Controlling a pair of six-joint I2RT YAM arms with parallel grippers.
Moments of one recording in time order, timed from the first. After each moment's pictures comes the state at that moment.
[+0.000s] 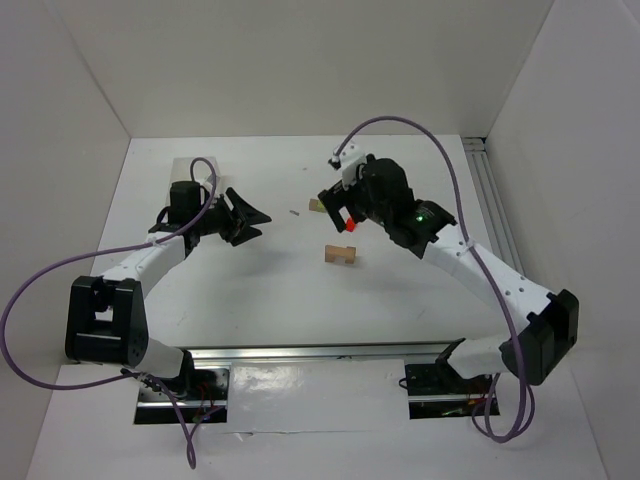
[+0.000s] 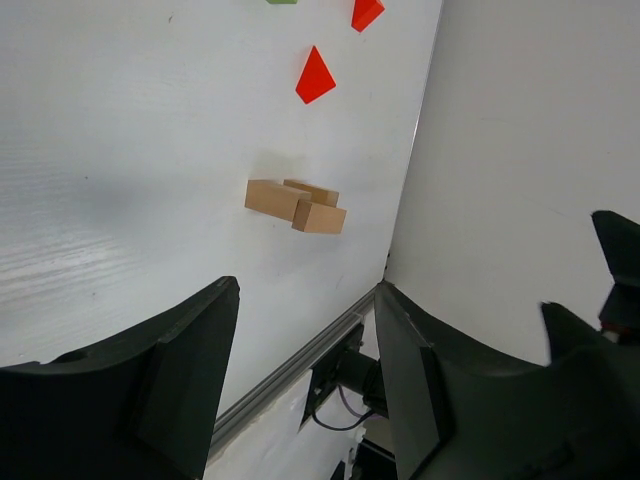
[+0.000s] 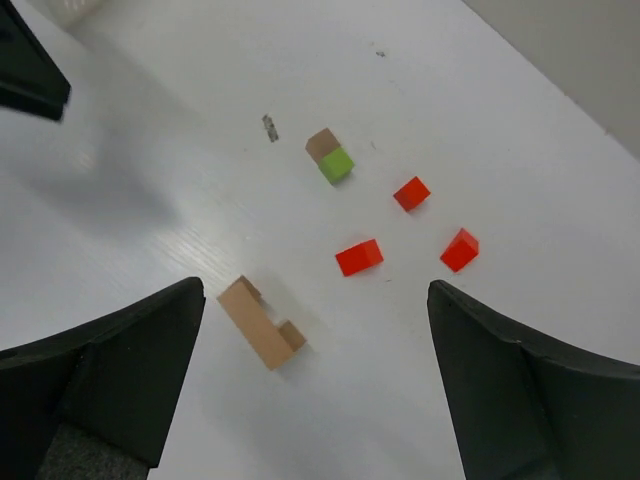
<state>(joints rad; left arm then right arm) -0.06 1.44 0.86 -0.05 0.70 -0.94 0.68 1.36 1.24 -0.36 0.09 -0.23</state>
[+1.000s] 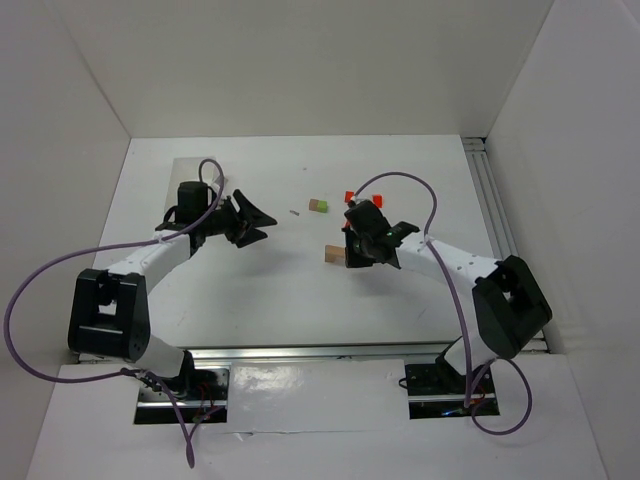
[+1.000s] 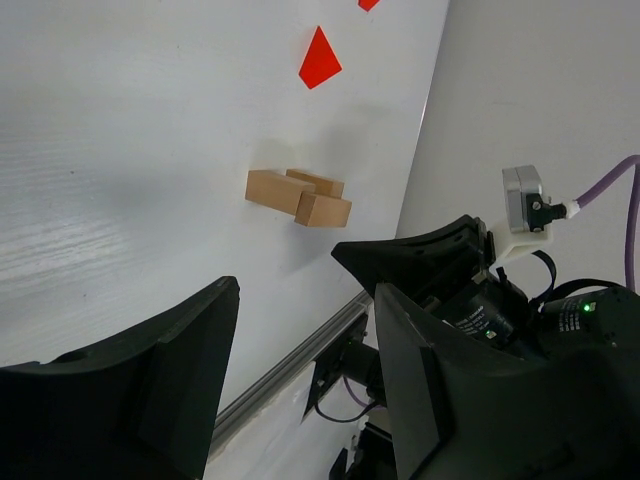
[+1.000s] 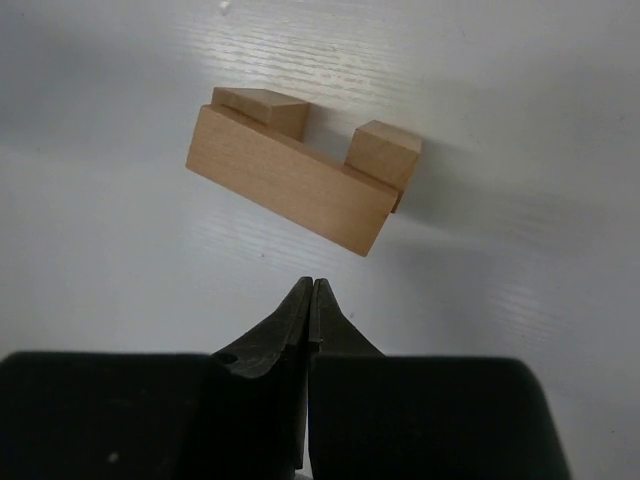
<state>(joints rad) -0.10 1.48 0.87 -0.04 0.70 -0.94 0.64 1.51 0.97 -0.42 0.06 0.51</state>
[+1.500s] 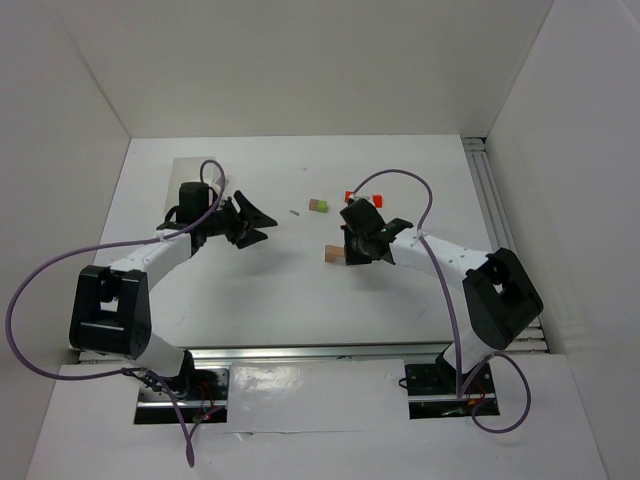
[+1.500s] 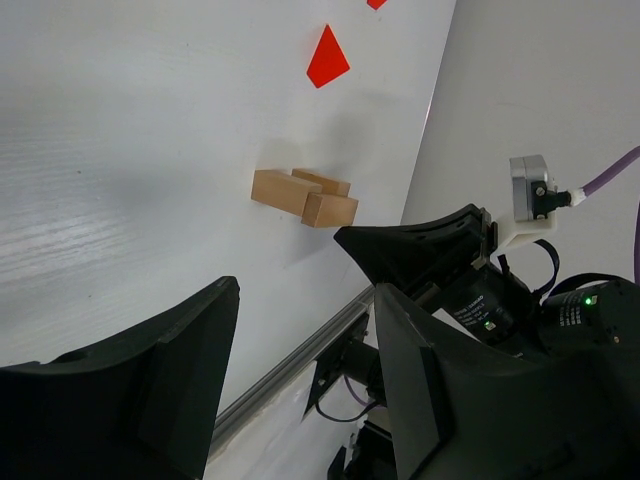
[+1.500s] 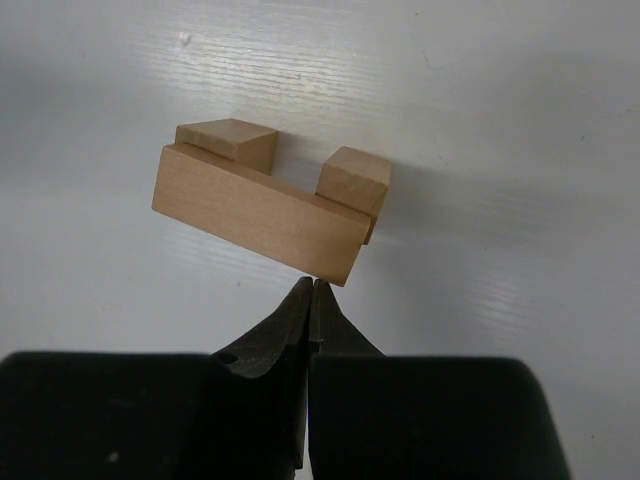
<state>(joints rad) -0.10 1.50 0.87 -0.04 0.71 -0.94 0.64 1.57 1.01 -0.43 0.13 0.51</state>
